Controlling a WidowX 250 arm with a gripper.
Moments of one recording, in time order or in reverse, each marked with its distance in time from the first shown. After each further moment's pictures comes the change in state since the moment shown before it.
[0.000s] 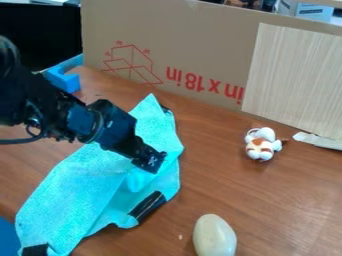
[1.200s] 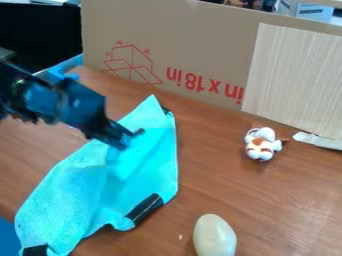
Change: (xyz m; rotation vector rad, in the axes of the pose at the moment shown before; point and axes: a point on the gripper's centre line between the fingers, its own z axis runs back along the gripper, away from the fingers) arm 0.010 0.025 0.040 -0.063 -0.070 0.055
